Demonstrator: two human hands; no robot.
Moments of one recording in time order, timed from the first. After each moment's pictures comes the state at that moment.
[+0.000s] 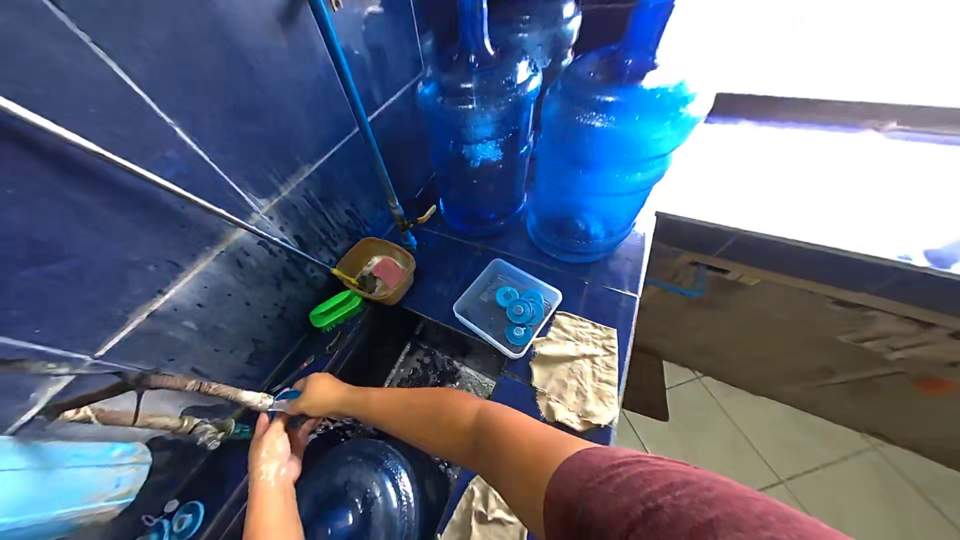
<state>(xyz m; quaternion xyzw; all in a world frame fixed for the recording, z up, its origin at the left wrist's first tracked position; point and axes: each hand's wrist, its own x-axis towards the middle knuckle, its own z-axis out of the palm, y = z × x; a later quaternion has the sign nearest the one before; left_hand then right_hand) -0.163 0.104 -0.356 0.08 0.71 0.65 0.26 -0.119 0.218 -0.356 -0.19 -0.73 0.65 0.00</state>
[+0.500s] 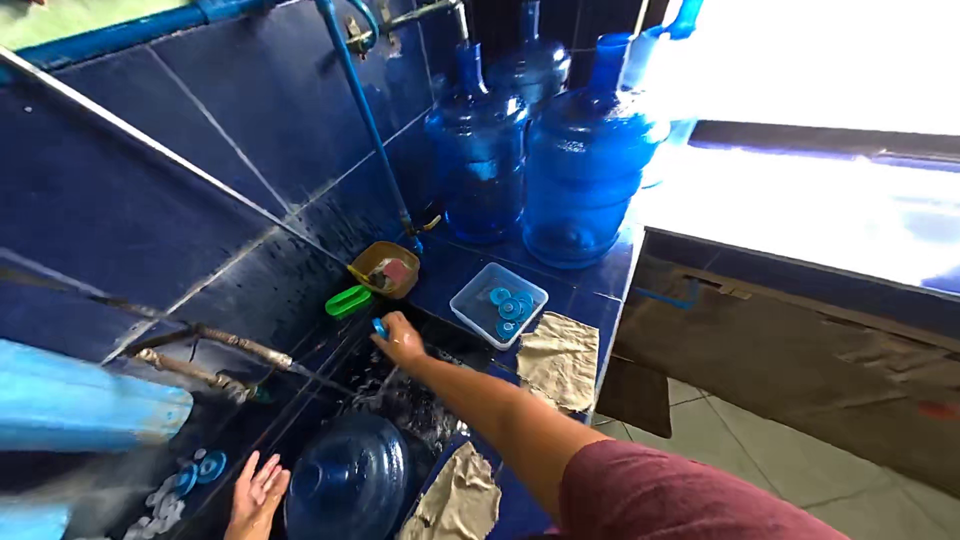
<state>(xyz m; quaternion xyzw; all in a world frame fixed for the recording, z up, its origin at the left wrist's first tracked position) -0.112 -0.073 -0.352 0.24 0.79 0.51 0.25 0.001 0.265 -0.387 -0.34 -0.82 0.46 0.11</state>
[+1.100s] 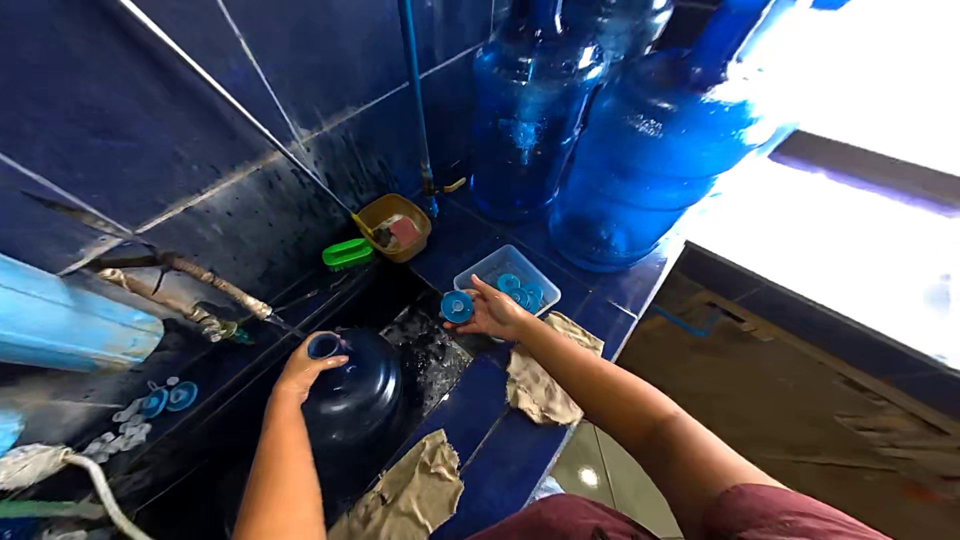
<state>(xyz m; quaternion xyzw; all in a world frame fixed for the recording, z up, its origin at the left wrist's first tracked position) -0.132 0.093 -0.401 0.28 0.77 0.49 0.29 0.168 0.360 -0.370 -0.22 -0.42 0.88 0.06</state>
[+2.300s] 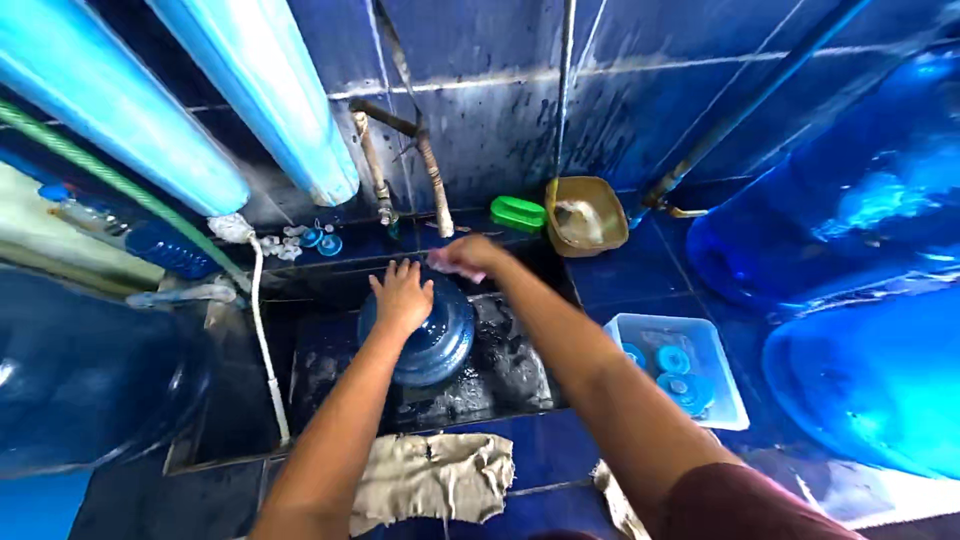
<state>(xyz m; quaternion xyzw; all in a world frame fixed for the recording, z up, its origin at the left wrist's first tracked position) -0.126 0.053 -0.379 0.21 0.96 0.15 0.06 -0.160 0.258 -0.391 -0.09 -0.83 0.53 -0.15</state>
